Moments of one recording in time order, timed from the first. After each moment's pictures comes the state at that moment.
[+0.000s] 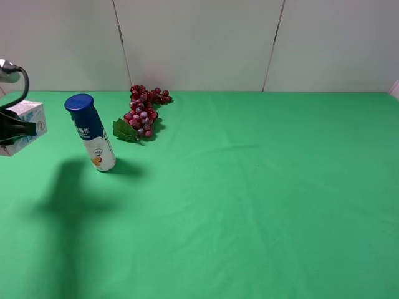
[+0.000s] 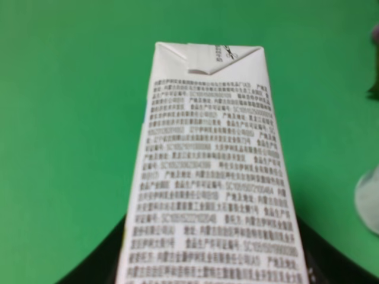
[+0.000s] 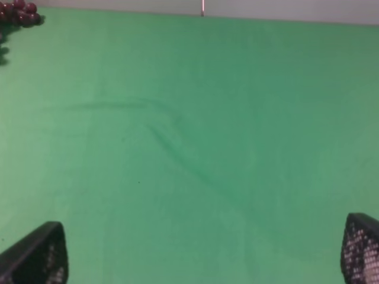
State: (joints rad) left arm 0.06 1.29 -0.46 -0.54 -0.09 0.67; right arm 0.17 0.00 -0.49 0.03 1.01 -0.05
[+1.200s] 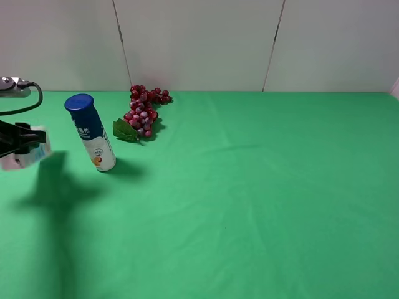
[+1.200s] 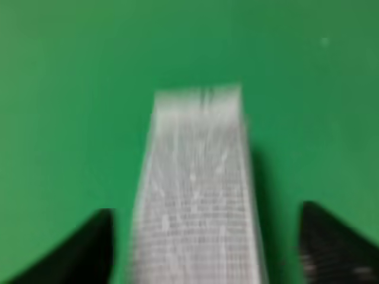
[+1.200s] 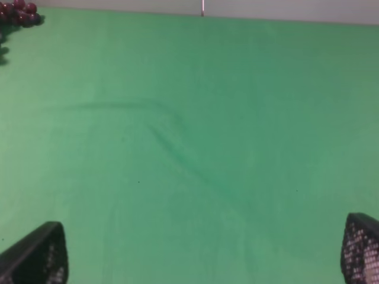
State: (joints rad) left arm 0.06 1.46 -0.46 -0.54 -0.24 0.57; right arm 0.17 0.00 -0.49 0.03 1.01 -0.05
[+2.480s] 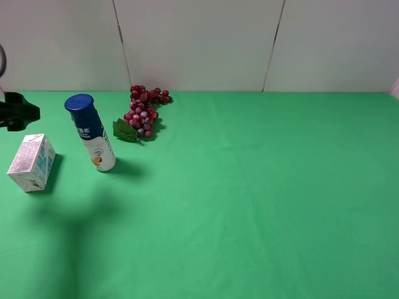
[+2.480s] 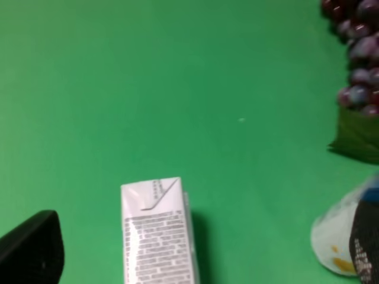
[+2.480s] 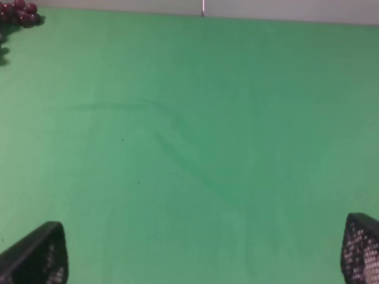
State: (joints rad) left arm 0.06 1.10 -0.46 -0.54 0.00 0.59; right arm 0.17 0.00 -0.49 0.03 1.01 -0.05
